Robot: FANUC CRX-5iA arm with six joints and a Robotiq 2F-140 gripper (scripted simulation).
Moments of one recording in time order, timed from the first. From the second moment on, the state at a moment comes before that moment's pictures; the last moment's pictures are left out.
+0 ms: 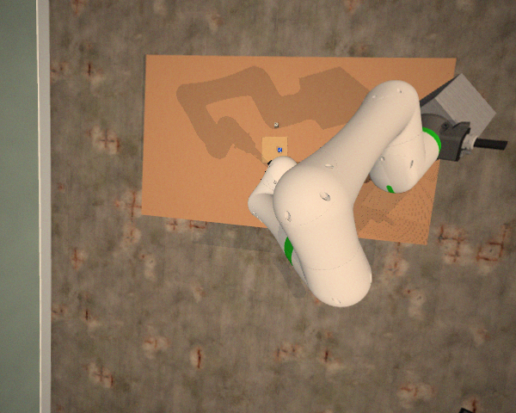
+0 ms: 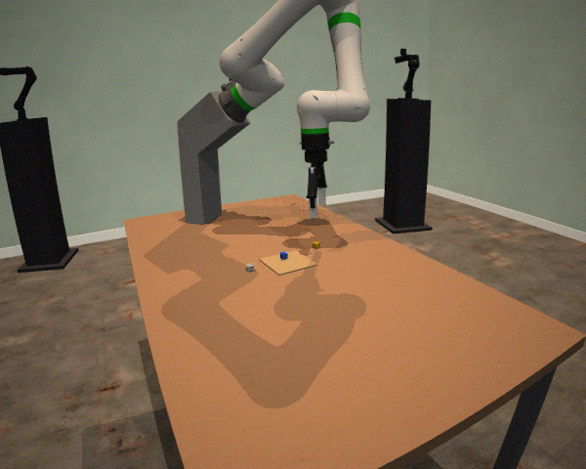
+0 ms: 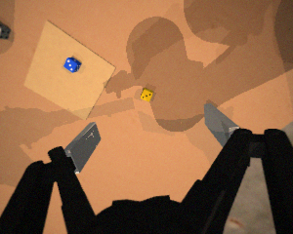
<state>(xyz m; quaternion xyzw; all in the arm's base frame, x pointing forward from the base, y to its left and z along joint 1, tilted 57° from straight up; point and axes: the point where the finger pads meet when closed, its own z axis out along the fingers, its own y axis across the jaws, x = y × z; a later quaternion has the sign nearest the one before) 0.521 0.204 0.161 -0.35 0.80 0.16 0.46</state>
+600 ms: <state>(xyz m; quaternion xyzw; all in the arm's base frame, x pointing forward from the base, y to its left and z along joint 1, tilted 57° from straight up) 0.526 0.208 0.157 -0.12 0.86 0.28 0.40</state>
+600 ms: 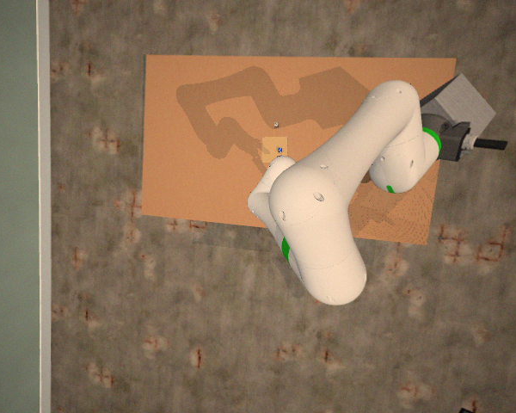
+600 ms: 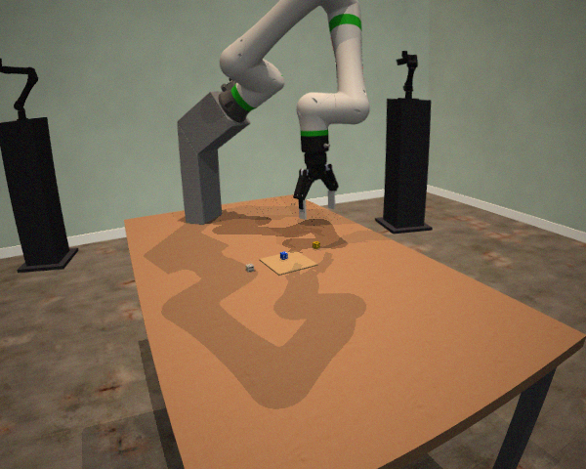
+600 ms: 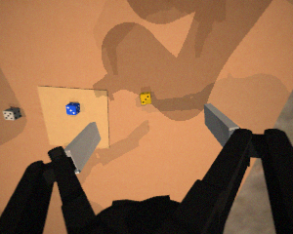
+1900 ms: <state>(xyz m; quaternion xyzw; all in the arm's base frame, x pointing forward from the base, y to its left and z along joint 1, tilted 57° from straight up) 0.537 0.214 0.146 0.38 0.79 0.45 0.18</state>
